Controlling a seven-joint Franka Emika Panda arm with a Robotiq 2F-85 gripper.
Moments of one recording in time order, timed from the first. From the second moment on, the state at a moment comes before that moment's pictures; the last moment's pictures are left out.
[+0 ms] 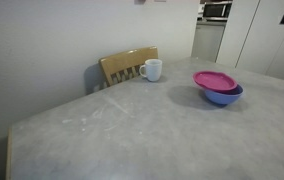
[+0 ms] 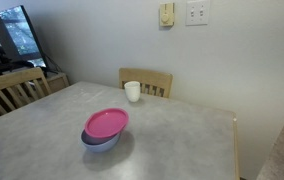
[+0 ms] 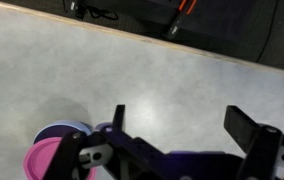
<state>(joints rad) 0.12 -0.93 -0.01 -2.76 0.06 1.84 -0.14</state>
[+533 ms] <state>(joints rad) 0.16 -0.87 0.10 -2.74 0.08 2.02 -0.04</state>
